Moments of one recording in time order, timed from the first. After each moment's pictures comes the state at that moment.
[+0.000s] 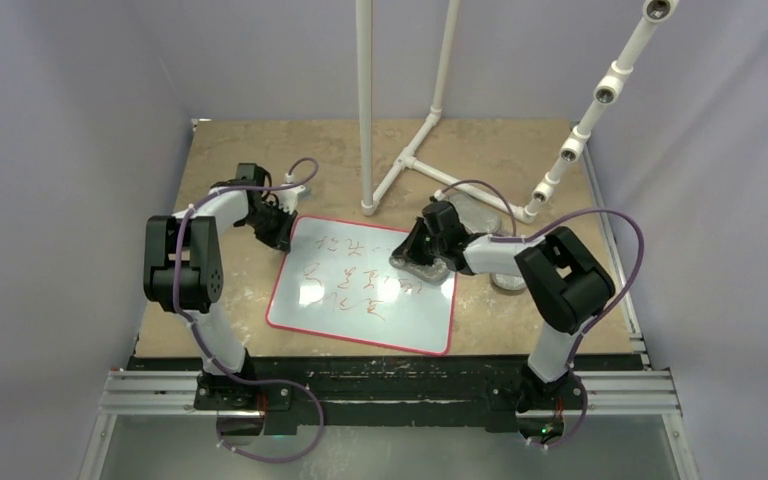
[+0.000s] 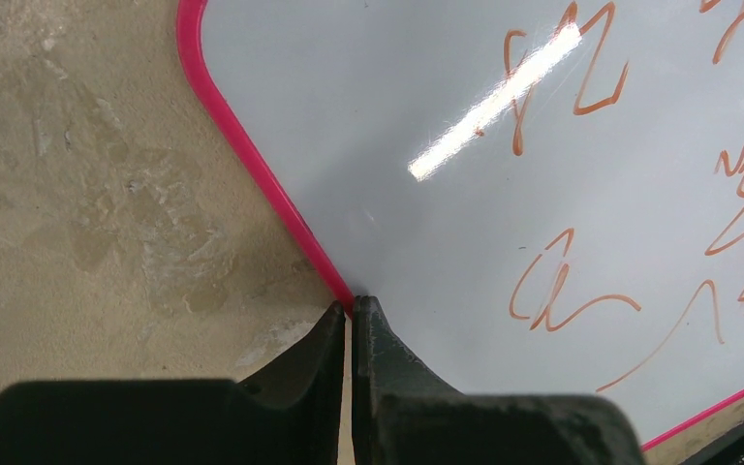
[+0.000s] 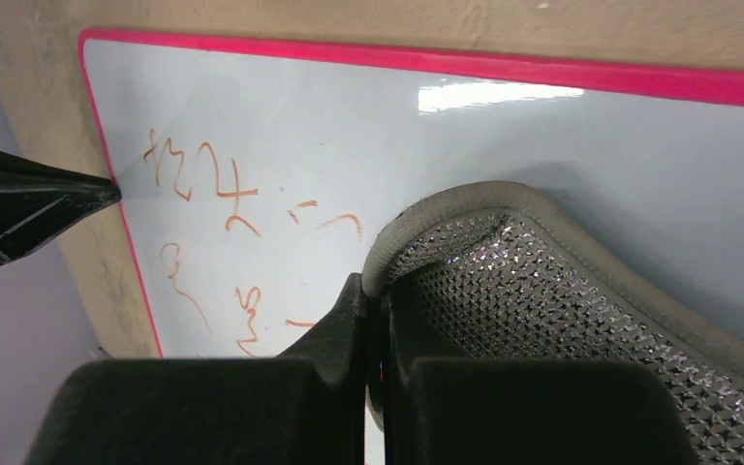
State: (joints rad) left arm -0.02 1.84 1.18 -0.69 0.39 0.53; right arm 0.60 1.81 0.88 0.18 -0.11 0.97
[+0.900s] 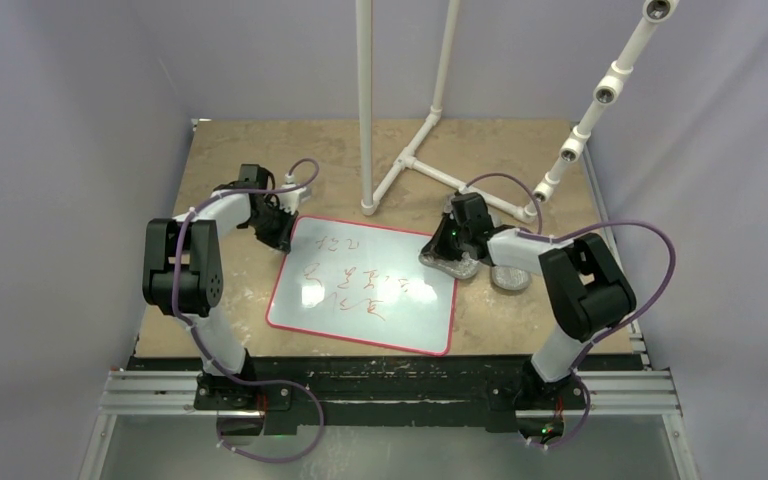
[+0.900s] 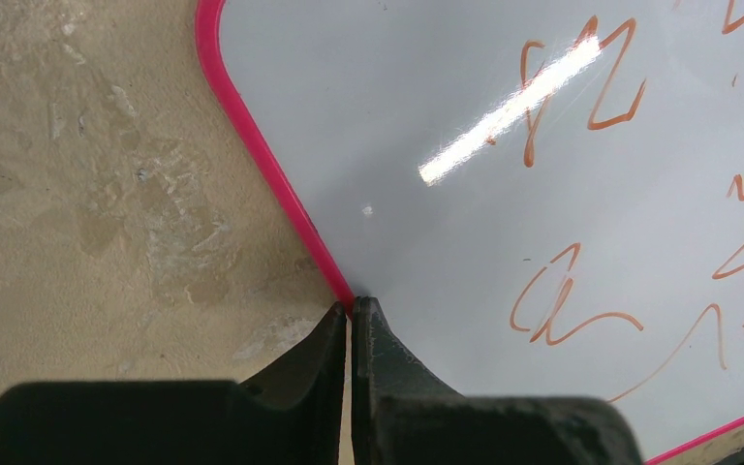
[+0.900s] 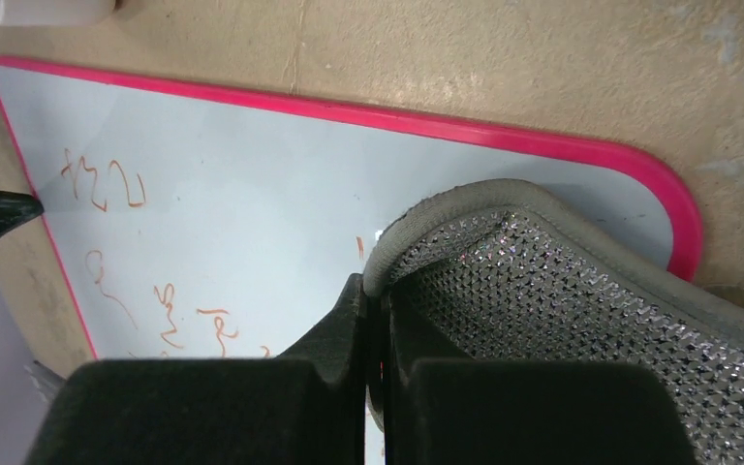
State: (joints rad) left arm -0.03 1.82 1.14 -0.63 0.32 0.46; right arm 0.43 1.69 0.84 0.00 -0.17 0.79
